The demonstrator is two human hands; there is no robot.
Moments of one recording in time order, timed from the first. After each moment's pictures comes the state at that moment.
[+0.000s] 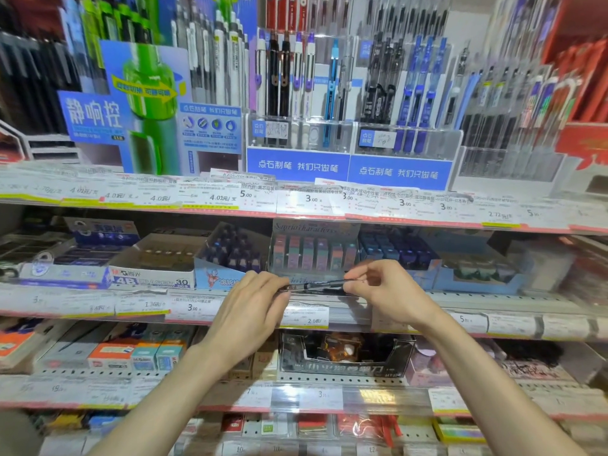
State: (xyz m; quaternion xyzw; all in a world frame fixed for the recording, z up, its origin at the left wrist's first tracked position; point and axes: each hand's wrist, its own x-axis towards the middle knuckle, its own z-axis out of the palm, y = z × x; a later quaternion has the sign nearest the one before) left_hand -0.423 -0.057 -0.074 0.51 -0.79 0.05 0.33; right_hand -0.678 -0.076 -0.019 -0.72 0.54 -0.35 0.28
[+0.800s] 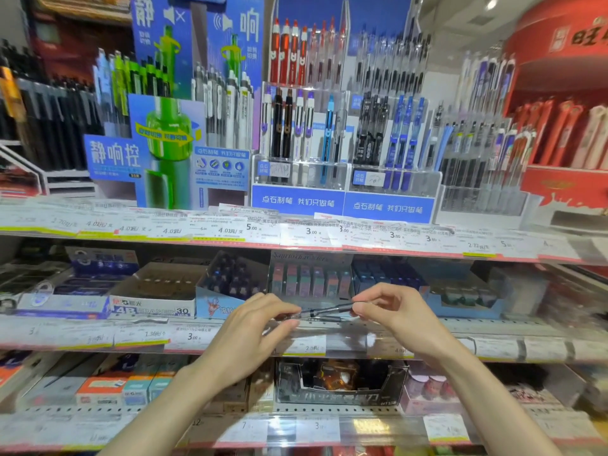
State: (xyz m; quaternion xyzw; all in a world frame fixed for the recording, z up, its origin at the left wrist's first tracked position) left_hand -0.416 -0.045 -0.048 0.41 -0.82 -0.04 0.39; right_hand -0.688 -0.034 0.002 -0.68 0.51 -0.42 0.32
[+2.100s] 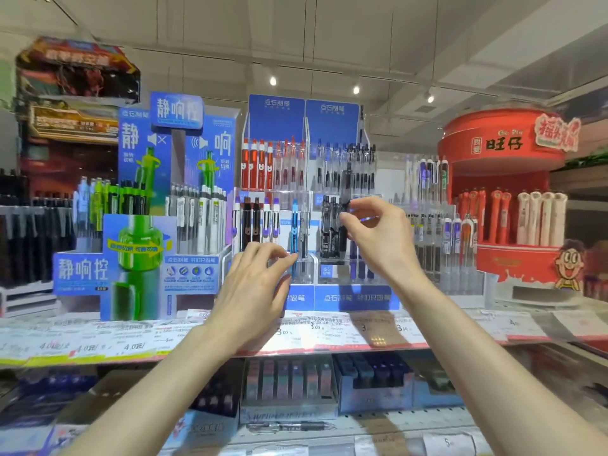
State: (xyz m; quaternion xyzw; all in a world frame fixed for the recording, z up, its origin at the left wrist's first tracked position) left_hand -0.455 -0.100 0.130 0.40 -0.77 0.25 0.42; right_hand -0.661 -0.079 0.207 -0.63 0.46 -0.62 -0.03
